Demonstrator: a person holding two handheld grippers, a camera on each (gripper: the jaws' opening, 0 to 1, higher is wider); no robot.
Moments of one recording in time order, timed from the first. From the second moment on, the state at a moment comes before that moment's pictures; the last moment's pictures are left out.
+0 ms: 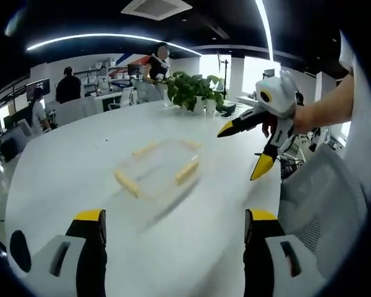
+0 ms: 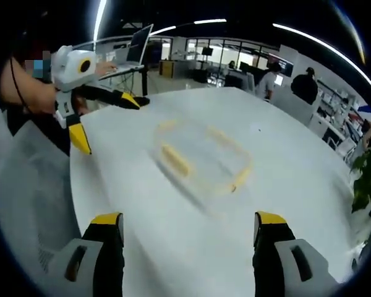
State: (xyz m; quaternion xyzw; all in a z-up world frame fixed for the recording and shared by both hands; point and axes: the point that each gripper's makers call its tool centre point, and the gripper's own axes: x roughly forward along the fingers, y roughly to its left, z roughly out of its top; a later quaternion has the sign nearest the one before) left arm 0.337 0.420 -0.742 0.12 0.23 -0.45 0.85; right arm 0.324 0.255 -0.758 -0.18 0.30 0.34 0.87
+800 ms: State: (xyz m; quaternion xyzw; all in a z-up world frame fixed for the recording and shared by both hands) left arm 0.307 0.442 -0.747 0.09 0.23 -0.43 0.87; right arm 0.286 0.243 -0.756 -0.16 0.28 0.33 0.89
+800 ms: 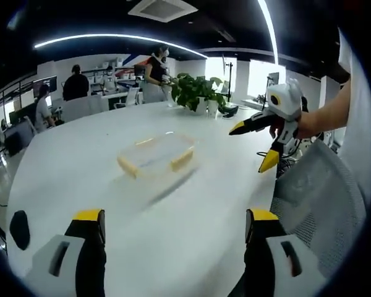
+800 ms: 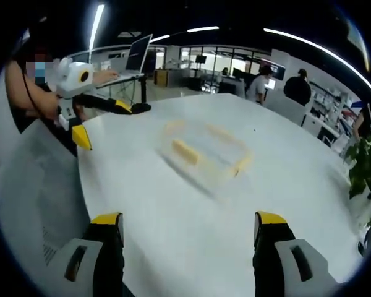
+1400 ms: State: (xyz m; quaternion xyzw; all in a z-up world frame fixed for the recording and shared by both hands) left arm 0.301 0.447 -0.737 0.07 0.21 -0.43 0.88; right arm 0.276 0.235 -0.757 -0.14 0.27 0.31 0.90
